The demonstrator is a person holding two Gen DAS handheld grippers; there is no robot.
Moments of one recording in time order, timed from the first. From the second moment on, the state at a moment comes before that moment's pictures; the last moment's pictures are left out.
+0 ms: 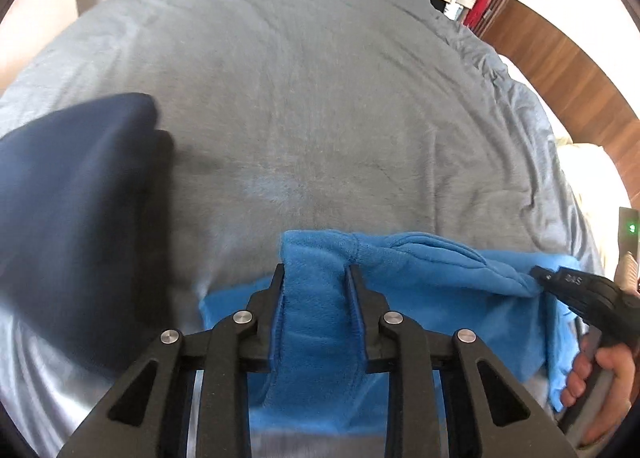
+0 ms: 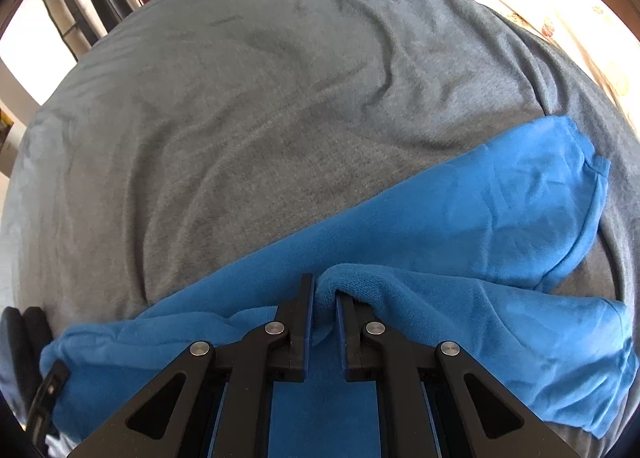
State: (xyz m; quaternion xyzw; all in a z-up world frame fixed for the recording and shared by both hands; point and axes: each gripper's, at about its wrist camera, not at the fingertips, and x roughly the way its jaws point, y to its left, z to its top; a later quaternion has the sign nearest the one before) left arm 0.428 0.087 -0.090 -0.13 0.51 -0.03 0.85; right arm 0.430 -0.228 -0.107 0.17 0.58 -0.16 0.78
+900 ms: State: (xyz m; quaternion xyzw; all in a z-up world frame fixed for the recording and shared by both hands) left arm 0.442 0.089 -0.111 -0.07 0.53 0.02 0.85; right arm 0.473 -0.200 -0.123 0.13 0.60 -0.11 0.78
